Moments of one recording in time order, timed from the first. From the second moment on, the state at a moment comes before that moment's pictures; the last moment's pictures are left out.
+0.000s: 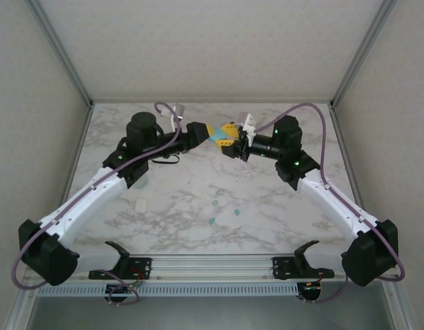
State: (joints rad) left arm -0.57 1.23 1.15 -0.12 0.53 -0.88; right arm 0.51 1.26 1.07 0.06 -0.77 -0.20
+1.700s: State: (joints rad) left arm -0.53 1.32 1.24 -0.23 0.91 -0.10; right arm 0.46 1.37 1.29 -0.25 -1.12 -0.21
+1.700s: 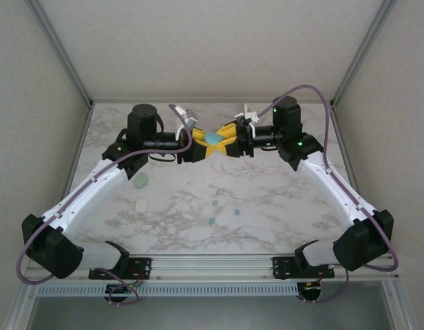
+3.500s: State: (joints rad) left arm -0.55 1.26 1.13 -0.08 0.81 0.04; right arm 0.46 1.30 1.23 -0.25 -0.94 -0.12
